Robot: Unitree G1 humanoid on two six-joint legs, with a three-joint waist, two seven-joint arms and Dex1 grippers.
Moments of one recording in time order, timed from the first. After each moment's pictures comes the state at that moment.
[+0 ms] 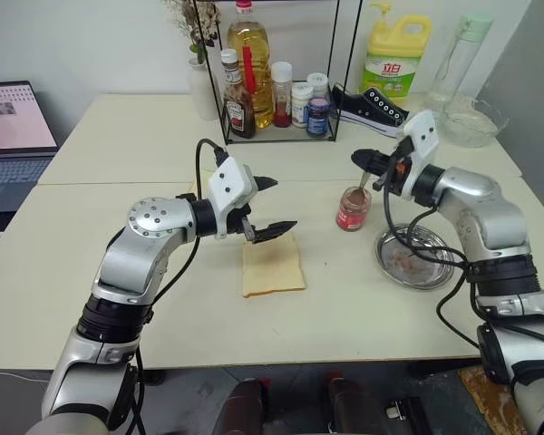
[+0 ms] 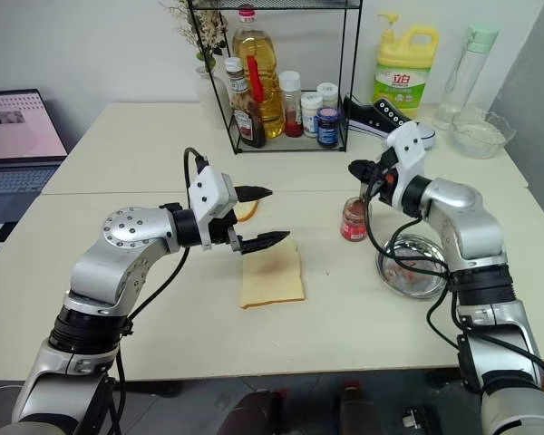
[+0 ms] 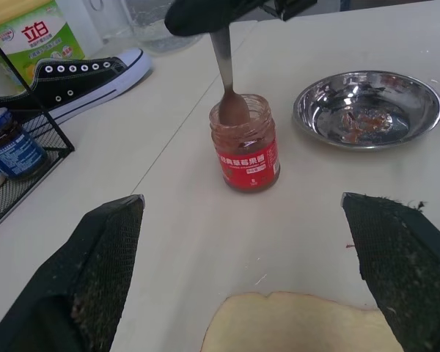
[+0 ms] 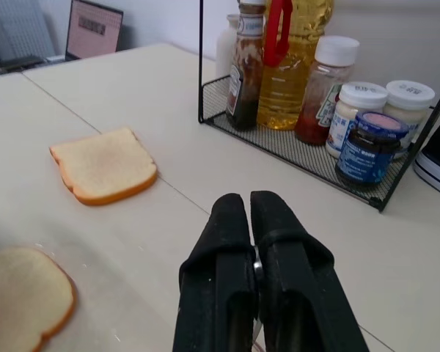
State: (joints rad) left arm -0.60 0.59 -0.11 -0.16 -0.29 0.44 -0.91; right arm -0.78 -0.53 0.06 0.20 0.32 0.42 0.71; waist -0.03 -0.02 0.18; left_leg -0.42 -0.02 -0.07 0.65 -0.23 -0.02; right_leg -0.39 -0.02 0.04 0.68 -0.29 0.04
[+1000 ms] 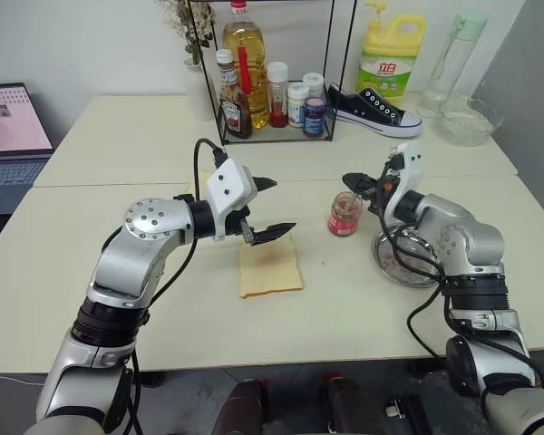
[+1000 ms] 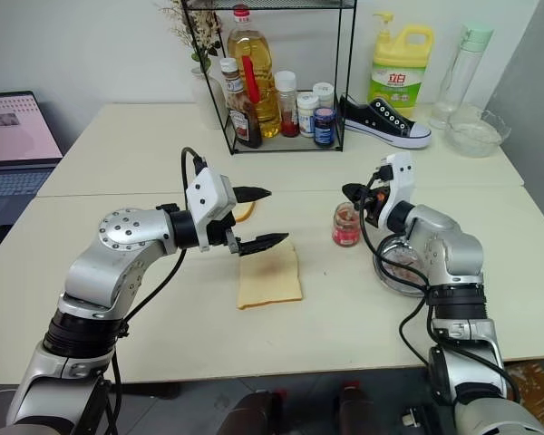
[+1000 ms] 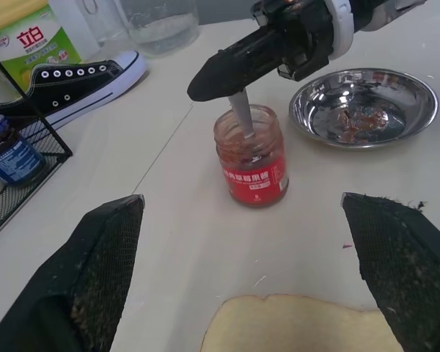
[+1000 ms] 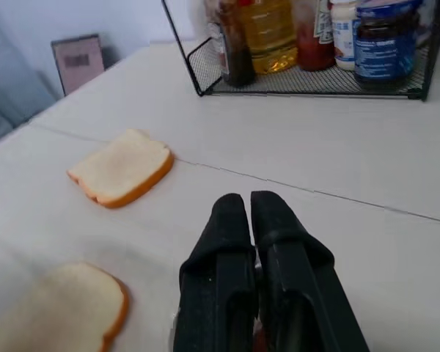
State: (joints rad) left arm -0.58 0.61 -0.11 -0.20 -0.29 0.45 -0.91; right arm -0.74 -0.33 -0.17 0.18 0.46 0.75 0.55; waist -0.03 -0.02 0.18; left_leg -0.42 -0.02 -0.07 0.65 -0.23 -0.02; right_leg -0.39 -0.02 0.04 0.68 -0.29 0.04
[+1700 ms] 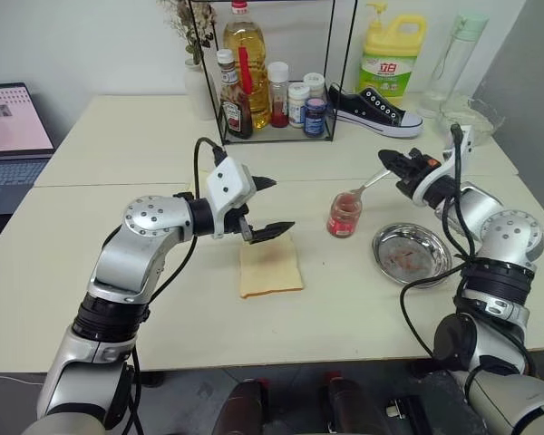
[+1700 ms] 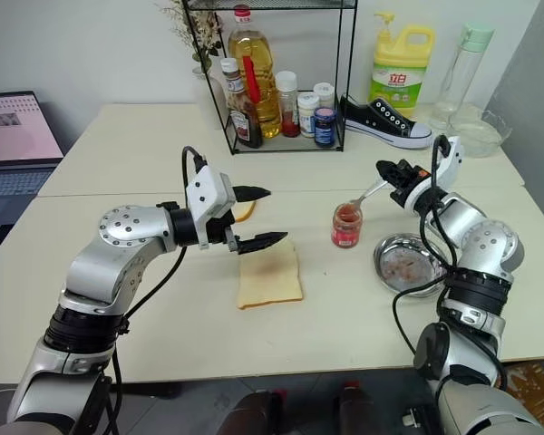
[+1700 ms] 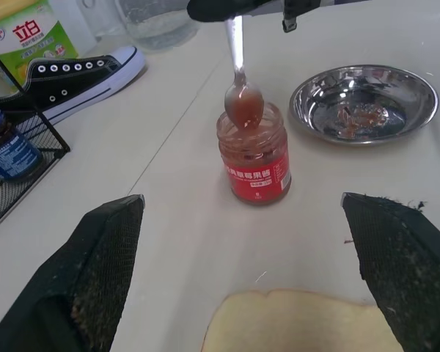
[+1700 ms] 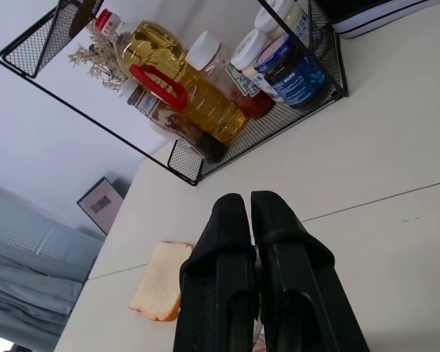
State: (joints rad) left arm -0.60 0.61 -0.11 -0.15 -0.29 0.44 -0.93; right arm -0.83 -0.27 -0.59 0.19 0.84 1.07 0.16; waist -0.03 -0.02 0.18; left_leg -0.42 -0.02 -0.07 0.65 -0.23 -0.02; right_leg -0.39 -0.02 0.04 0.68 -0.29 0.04
